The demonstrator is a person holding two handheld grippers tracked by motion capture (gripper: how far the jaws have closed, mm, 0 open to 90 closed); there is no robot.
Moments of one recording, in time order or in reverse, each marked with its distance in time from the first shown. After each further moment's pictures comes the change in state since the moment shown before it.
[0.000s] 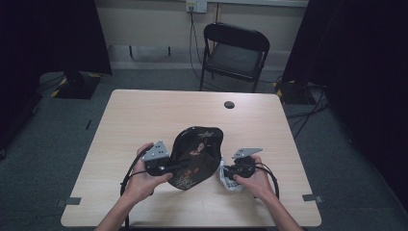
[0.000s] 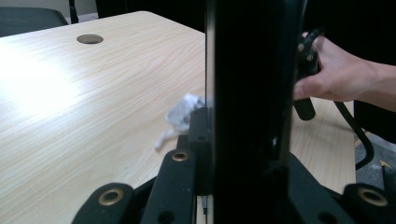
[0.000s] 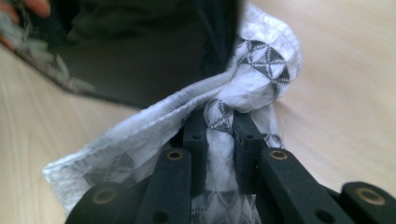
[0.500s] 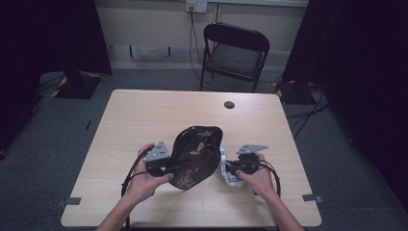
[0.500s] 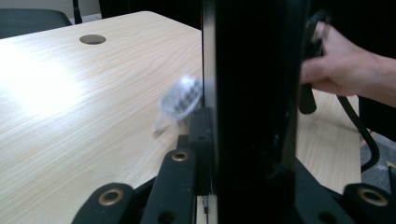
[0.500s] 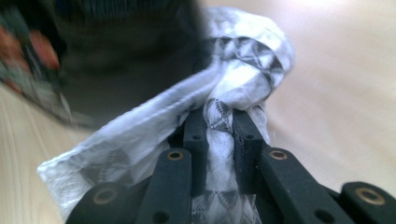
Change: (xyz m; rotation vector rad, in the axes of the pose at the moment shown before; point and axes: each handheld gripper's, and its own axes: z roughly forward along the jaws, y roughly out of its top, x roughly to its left) left arm -0.001 -0.001 0.002 0.004 0.010 0.008; right arm -0.008 0.006 -0.011 -0.101 -0.018 0.039
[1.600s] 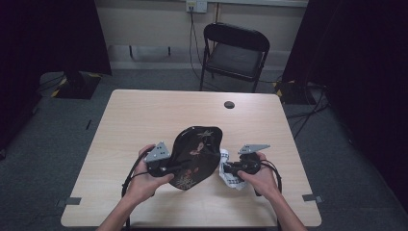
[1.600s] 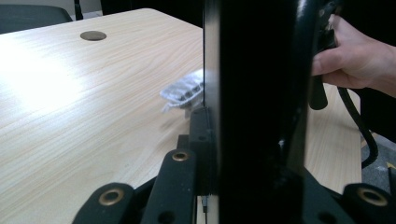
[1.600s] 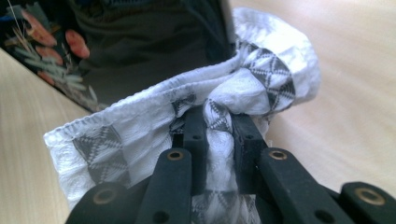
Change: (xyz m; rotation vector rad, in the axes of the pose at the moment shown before) left arm -0.001 -0.001 0.001 0.005 0.006 -0.013; right arm 0.003 0.003 -0.007 0.040 0.062 0.012
